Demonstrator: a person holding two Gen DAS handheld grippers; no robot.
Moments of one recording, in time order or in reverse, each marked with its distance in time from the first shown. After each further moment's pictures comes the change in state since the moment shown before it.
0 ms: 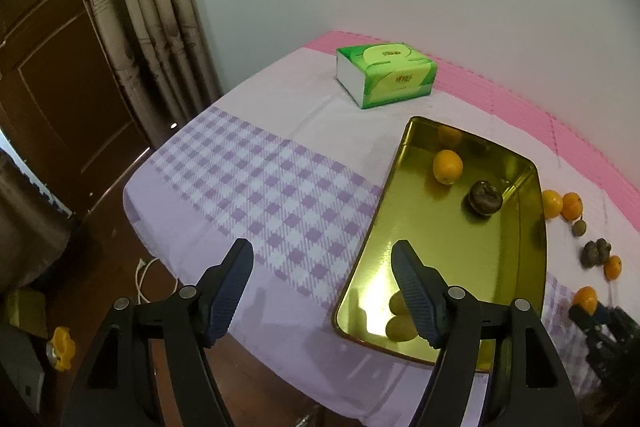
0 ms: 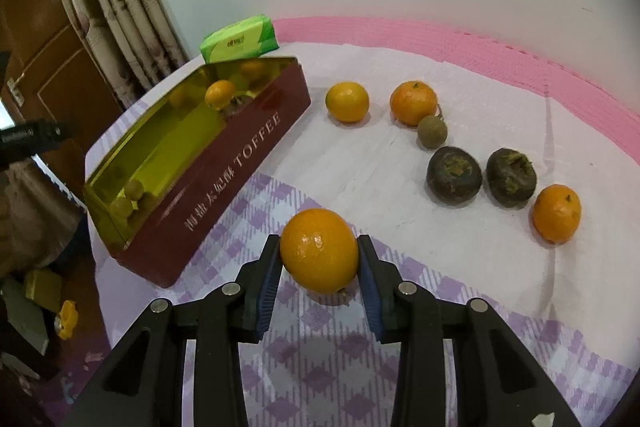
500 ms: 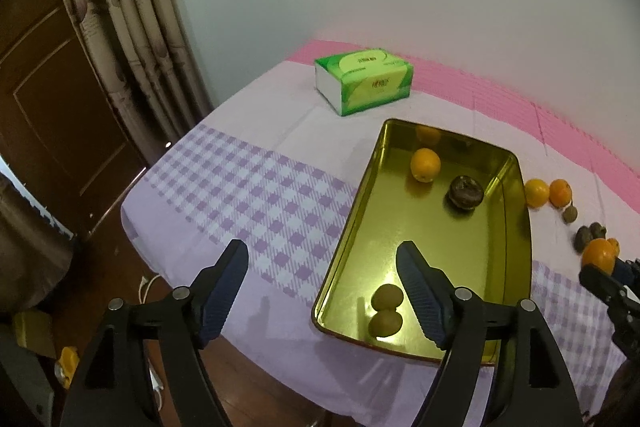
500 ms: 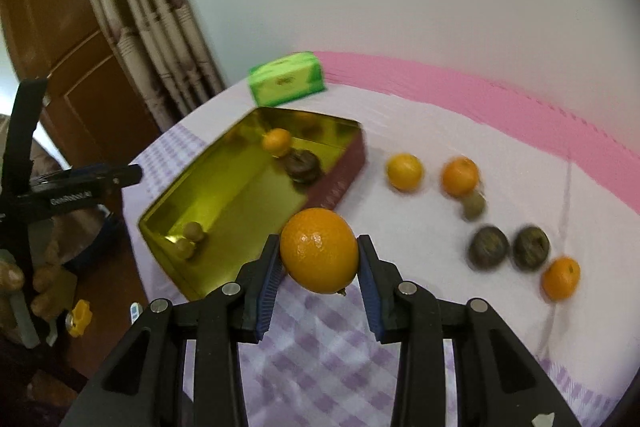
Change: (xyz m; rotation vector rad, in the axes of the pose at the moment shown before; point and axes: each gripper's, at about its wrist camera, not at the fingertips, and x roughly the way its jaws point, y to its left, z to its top) left arm -0.015 -0.021 -0.007 0.061 -0.043 -0.008; right arm -0.024 0.056 0.046 -0.107 -0.048 0.085
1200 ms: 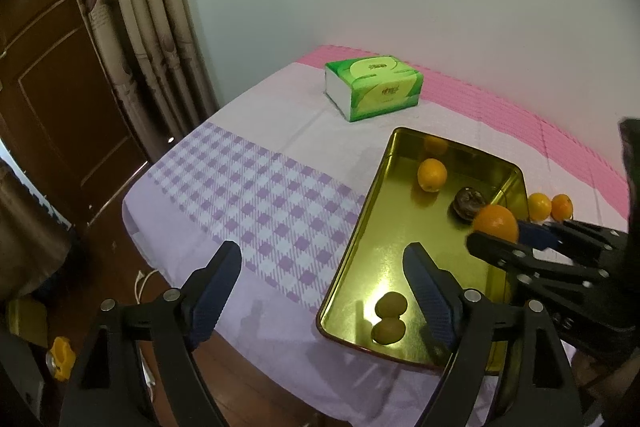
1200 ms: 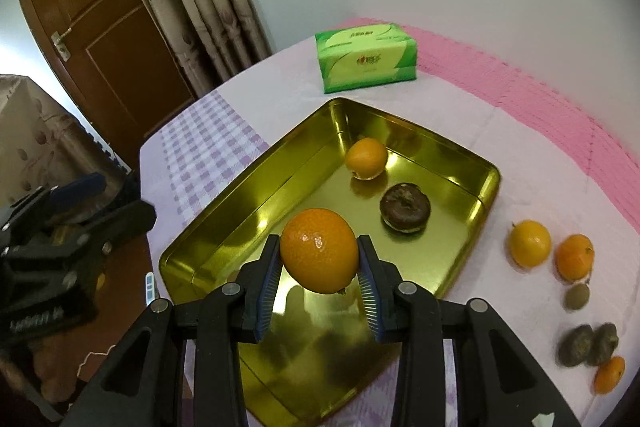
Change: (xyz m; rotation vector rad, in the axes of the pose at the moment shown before) left arm 0.002 0.007 0.003 -0.045 -0.001 0.003; right arm 0.103 0.066 0.058 -0.107 0.175 0.088
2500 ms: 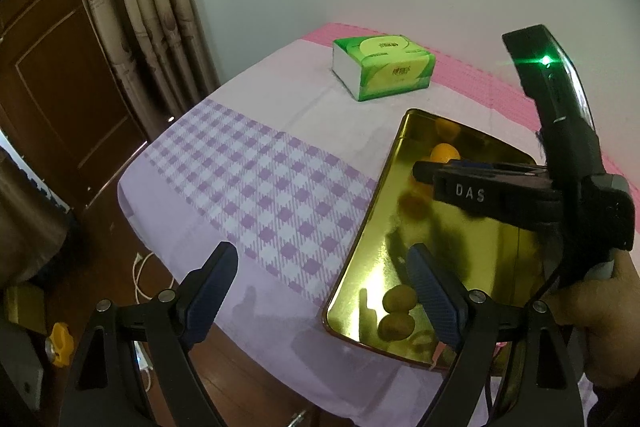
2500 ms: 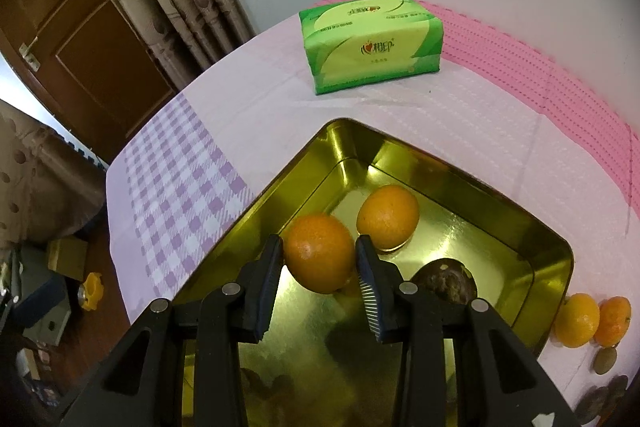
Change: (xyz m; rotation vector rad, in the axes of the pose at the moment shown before) left arm 0.016 0.007 -0.001 -0.022 0.077 0.002; right arm 0.067 -0.001 0.053 0.092 0.071 -0.019
